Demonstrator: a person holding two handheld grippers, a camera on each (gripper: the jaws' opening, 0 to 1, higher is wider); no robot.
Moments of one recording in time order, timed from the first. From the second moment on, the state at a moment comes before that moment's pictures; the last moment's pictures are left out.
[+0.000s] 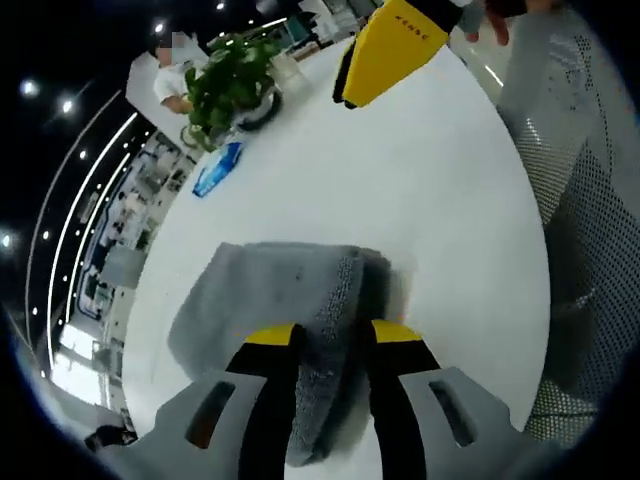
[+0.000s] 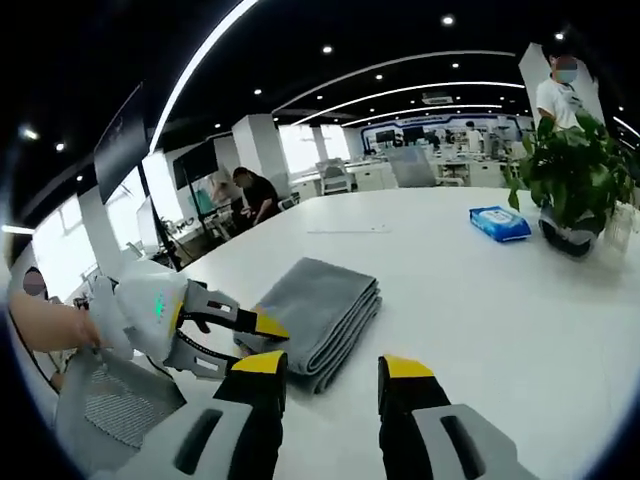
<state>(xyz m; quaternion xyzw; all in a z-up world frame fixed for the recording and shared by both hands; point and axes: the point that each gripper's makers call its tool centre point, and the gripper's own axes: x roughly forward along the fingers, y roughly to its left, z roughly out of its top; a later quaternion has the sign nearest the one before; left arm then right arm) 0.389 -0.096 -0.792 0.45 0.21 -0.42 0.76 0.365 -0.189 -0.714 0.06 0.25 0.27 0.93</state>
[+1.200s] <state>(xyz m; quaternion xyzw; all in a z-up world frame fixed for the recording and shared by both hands) 0.323 -0.123 -0.730 0.48 0.09 -0.46 0.74 0.365 -0.150 -0.739 0.56 0.38 0.24 0.70</state>
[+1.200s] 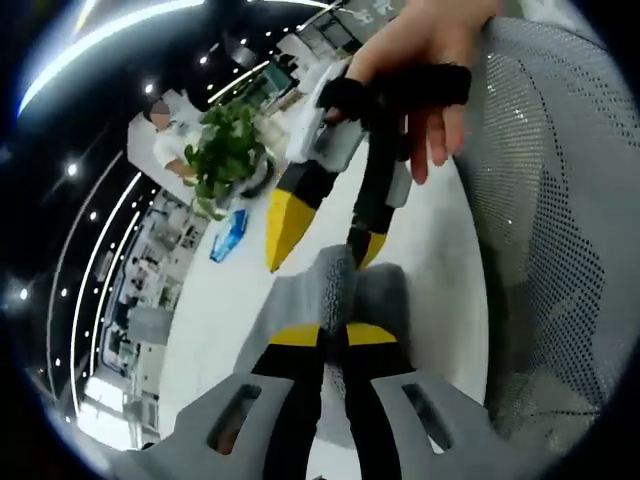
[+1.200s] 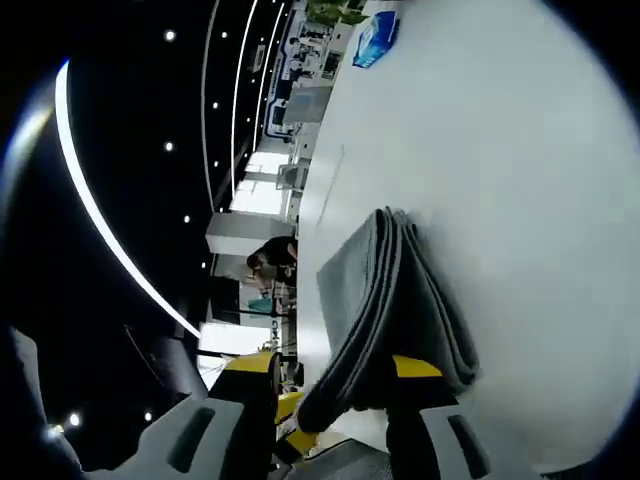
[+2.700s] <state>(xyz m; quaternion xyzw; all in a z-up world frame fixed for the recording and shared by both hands) 0.367 -0.093 -0.698 -0.22 0.38 -0.28 0.85 0.357 -0.101 -0.712 -0.49 0.06 0.37 0.79</state>
